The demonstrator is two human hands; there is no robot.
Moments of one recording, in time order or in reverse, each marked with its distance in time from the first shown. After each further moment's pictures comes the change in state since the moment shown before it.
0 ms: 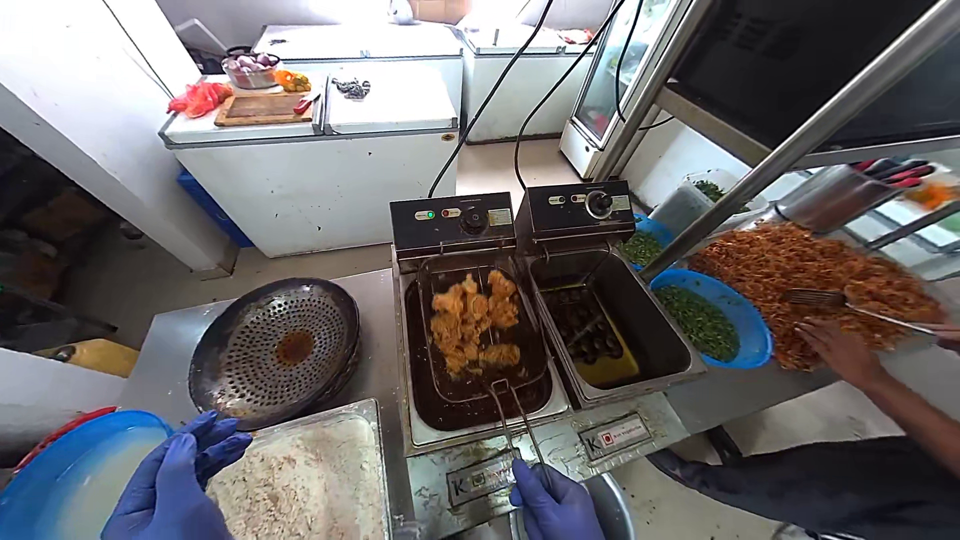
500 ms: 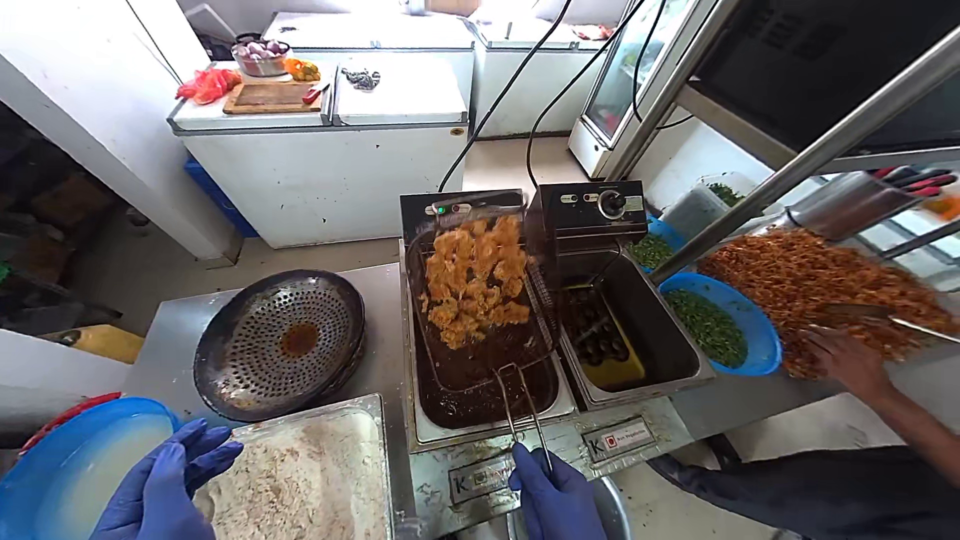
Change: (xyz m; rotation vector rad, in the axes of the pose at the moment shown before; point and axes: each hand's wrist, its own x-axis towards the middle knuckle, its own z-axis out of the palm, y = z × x) left_hand 0.001 -0.002 -0.018 0.050 -0.004 -0.024; right_hand 0.005 -0.018 0.016 -0.012 0.015 -0.043
